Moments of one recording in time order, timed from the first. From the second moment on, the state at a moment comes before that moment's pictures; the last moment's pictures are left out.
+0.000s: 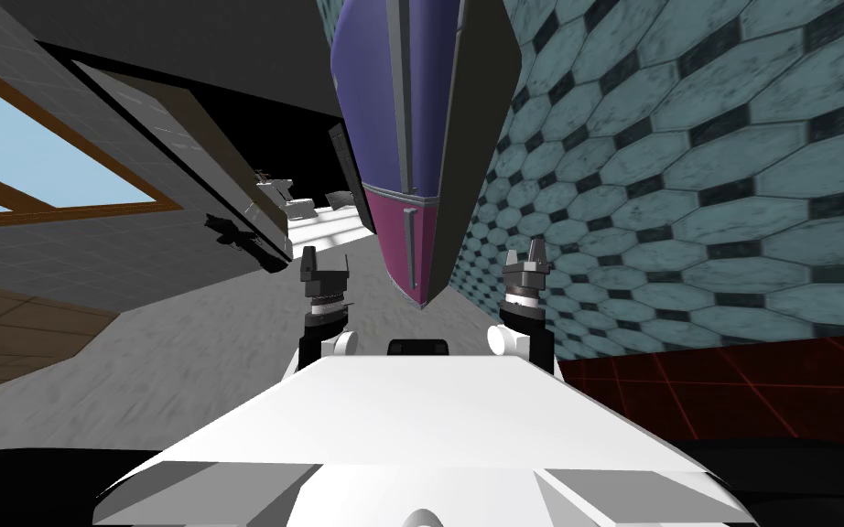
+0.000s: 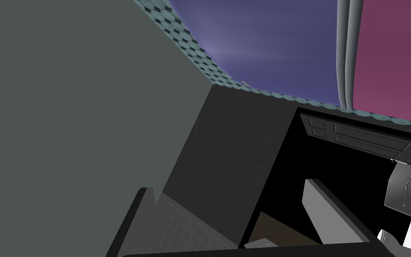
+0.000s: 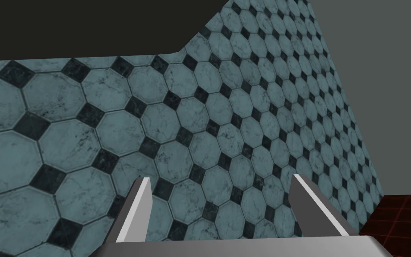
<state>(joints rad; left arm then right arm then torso) 0.55 0.01 -0.04 -2.22 0.02 -0.60 0.12 0.51 0.00 -0.02 -2.34 -0.11 -0.39 0.14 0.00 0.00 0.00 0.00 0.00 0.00</state>
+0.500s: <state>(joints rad) 0.55 0.01 -0.04 -2.22 0.02 -0.60 0.12 0.51 0.00 -0.02 -2.34 -0.11 -0.39 0.14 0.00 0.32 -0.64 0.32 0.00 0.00</state>
